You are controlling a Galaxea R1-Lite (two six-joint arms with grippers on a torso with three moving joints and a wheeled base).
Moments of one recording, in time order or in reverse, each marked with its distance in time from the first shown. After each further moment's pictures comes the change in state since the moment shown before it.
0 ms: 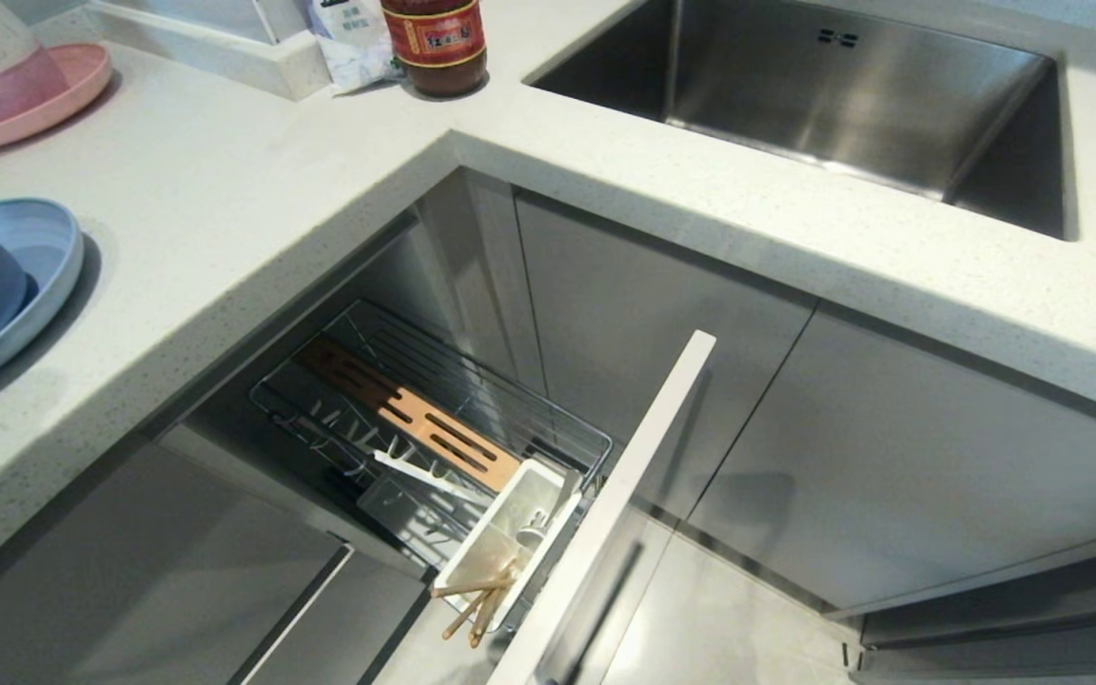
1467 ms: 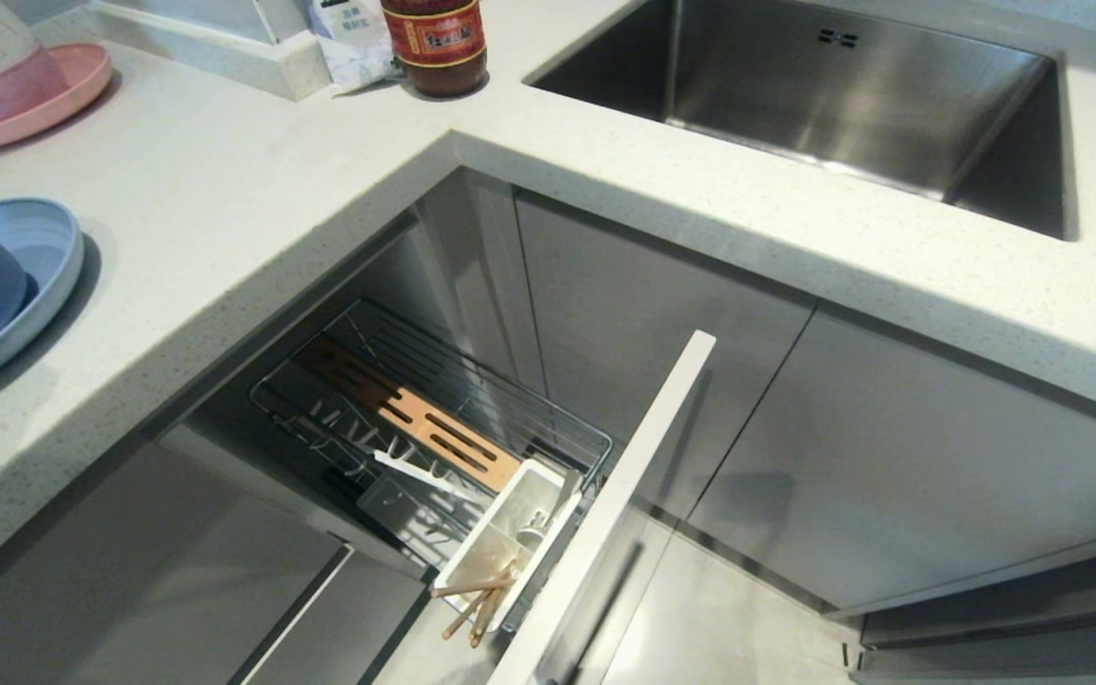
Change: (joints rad) left arm -0.072 0.024 0.112 -0.137 -0.173 0.000; right arm 0.000 0.000 0.000 0.000 0.000 0.000
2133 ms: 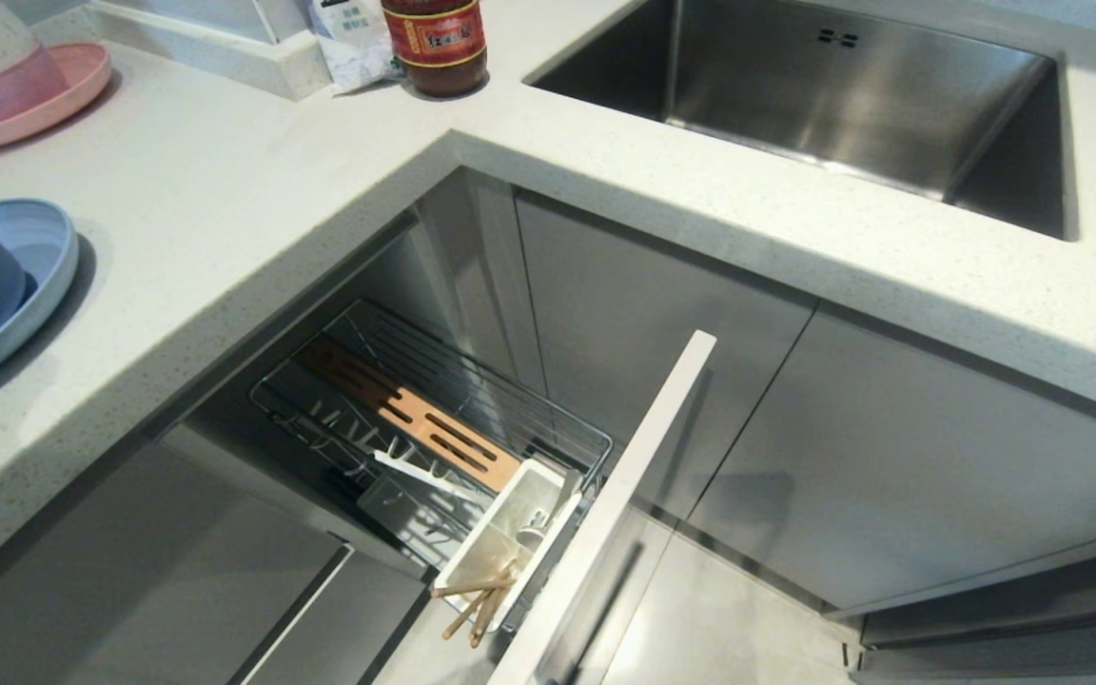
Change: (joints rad) left arm -0.002 0.032 -0.006 -0.039 -0.067 0.000; right arm 0.000 0.000 0.000 0.000 0.000 0.000
